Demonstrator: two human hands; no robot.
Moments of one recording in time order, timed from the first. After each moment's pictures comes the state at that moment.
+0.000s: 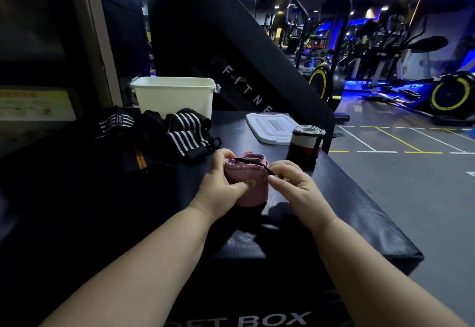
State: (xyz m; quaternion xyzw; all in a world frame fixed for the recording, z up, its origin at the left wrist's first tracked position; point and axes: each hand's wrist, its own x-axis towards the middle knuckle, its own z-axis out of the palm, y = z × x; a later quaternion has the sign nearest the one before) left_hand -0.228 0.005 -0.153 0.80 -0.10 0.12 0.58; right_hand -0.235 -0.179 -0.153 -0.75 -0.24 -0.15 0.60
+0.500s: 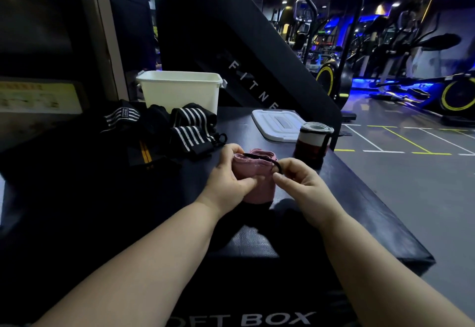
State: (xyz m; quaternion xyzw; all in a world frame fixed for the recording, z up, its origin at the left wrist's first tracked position) left_hand -0.225 0.004 -0.155 0.80 -0.12 0.15 0.56; right_hand -0.226 -0.179 -0.159 -0.70 -0.25 -0.07 0.66
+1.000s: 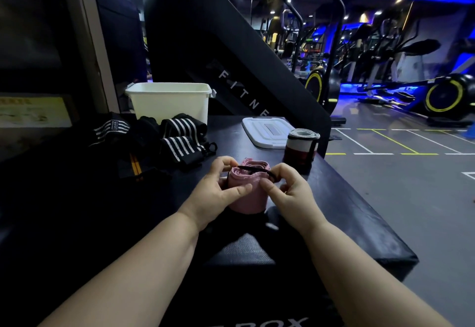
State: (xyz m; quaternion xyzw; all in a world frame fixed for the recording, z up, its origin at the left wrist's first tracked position) left_hand -0.228 0.012 -0.154 0.73 -0.19 0.06 0.66; right_hand -0.224 -0.176 -0.163 -0.79 -0.19 -0.23 0.54
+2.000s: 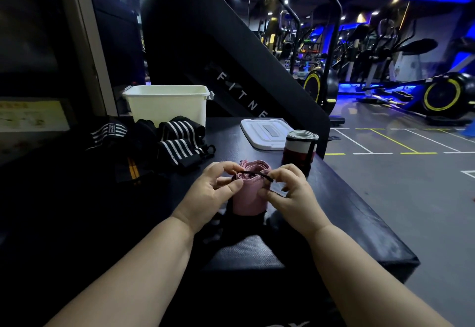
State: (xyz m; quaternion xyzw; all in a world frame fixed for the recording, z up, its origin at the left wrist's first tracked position) left_hand -0.227 0.015 -0.150 0.70 -0.20 0.06 0.69; right_hand -0.222 -0.184 -0.161 -0.81 -0.21 -0.26 0.48
